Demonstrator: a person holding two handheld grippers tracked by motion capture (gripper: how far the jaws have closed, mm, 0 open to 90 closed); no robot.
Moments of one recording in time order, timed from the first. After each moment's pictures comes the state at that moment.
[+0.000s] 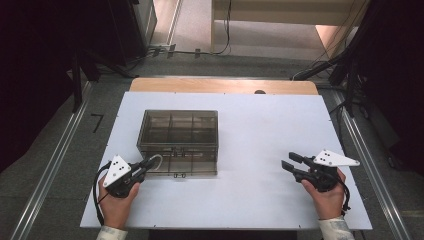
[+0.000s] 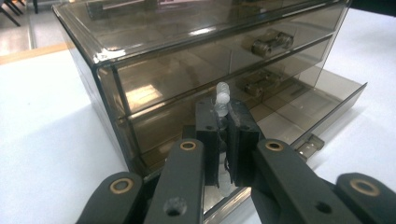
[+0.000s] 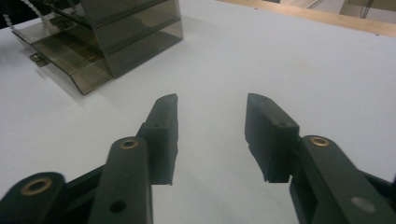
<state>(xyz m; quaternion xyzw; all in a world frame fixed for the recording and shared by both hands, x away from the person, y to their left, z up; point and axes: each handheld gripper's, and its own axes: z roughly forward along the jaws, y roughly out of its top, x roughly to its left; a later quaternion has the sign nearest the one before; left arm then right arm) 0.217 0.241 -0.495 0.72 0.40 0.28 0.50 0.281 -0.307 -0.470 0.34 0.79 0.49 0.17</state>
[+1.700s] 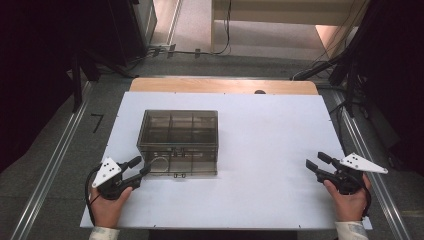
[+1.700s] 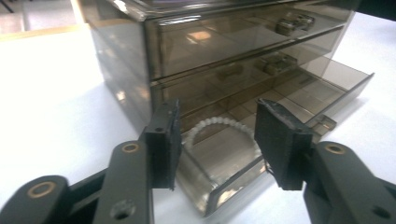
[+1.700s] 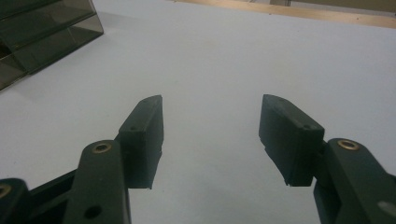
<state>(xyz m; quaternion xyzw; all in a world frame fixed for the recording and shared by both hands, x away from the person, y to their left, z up) 0.213 0.268 -0.506 0.70 0.42 0.26 0.51 0.279 -0.369 -0.481 0.42 0.74 0.47 0.23</state>
